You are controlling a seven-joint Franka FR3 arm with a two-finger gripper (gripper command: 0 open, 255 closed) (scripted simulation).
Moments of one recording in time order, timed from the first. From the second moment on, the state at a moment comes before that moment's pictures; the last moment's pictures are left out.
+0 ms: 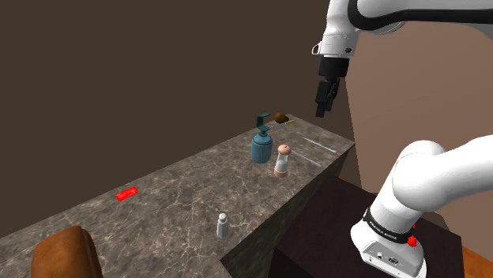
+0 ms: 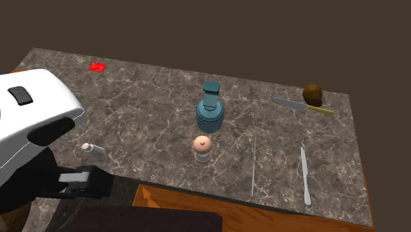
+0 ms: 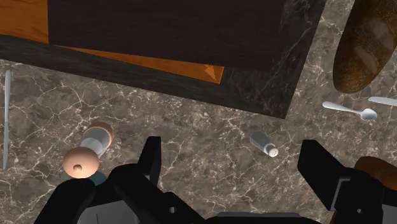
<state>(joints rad) -0.02 -0.79 -0.02 -2.39 0.12 1.50 -0.13</state>
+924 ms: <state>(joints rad) -0.07 -0.56 -0.06 -2.52 0.06 2.00 -0.18</state>
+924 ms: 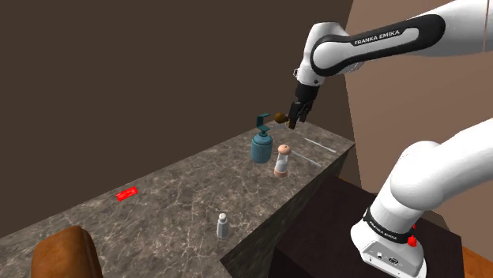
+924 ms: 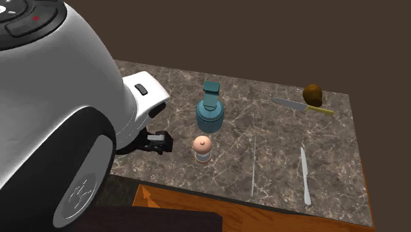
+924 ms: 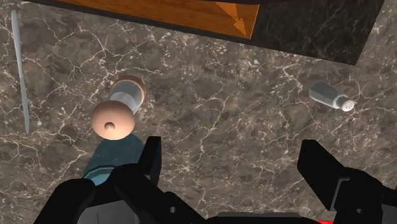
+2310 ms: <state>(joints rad) -0.13 0.16 -0.15 -2.22 0.17 2.66 -0.34</state>
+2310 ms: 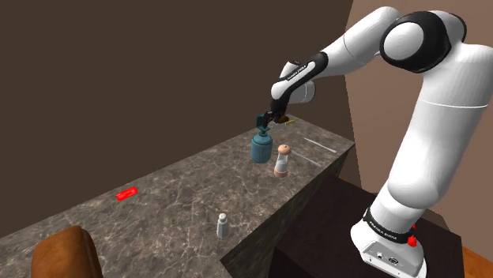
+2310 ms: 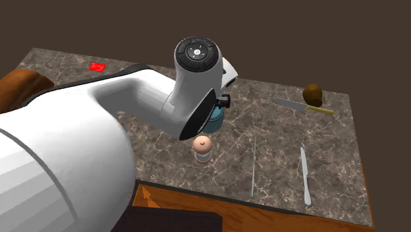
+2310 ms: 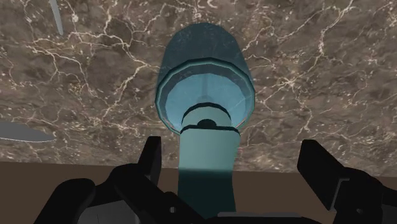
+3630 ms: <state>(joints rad) -0.16 0.29 -0.13 -2.17 0.23 2.75 -0.39</state>
